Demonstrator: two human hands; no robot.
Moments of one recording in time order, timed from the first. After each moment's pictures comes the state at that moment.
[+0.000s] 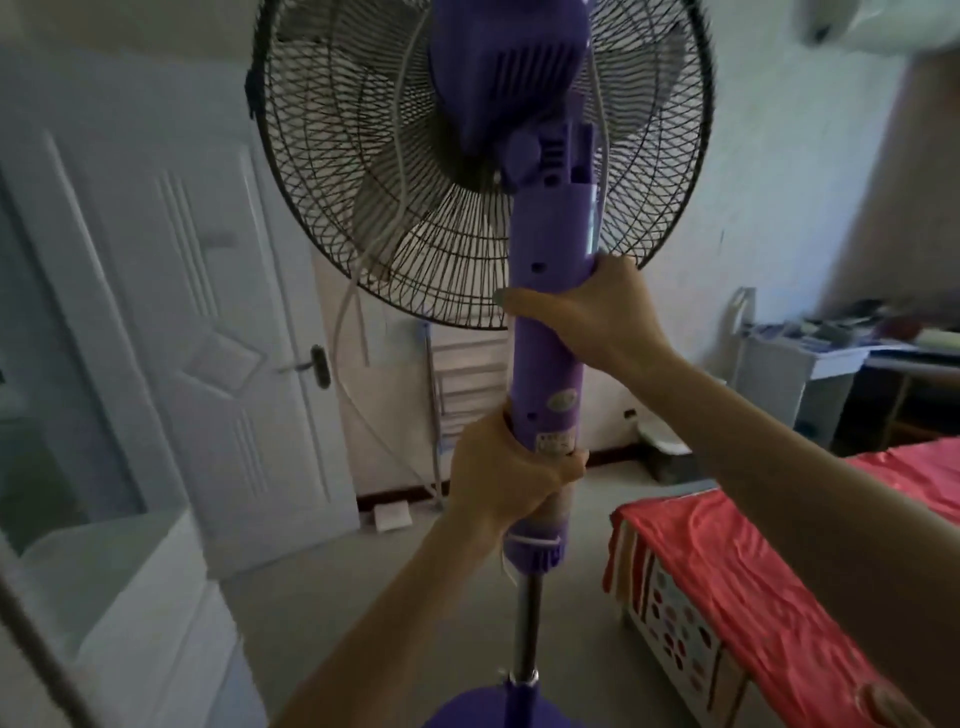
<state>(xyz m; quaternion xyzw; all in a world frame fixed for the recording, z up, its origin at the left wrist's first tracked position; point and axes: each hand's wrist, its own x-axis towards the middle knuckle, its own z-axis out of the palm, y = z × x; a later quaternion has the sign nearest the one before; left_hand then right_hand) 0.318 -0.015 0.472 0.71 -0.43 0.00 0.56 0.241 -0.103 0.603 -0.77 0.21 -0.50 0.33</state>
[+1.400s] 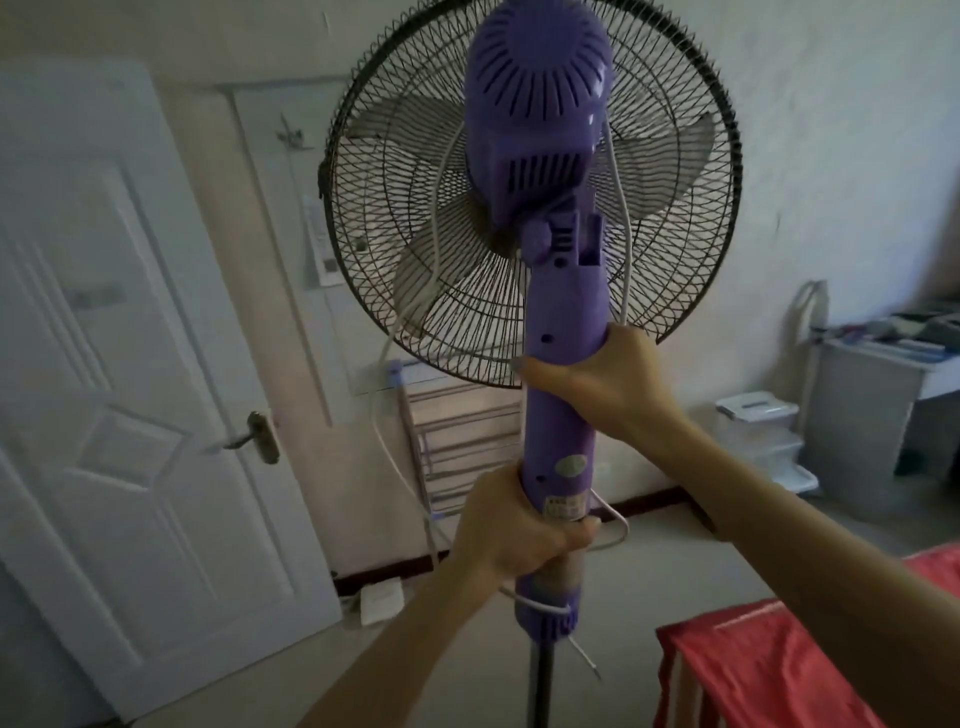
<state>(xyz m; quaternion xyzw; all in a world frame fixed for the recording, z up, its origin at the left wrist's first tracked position) 0.532 -0.413 0.443 0.76 -0.45 -0.07 0.47 0.443 -0.524 0.552 -0.76 0.24 -0.48 0.36</state>
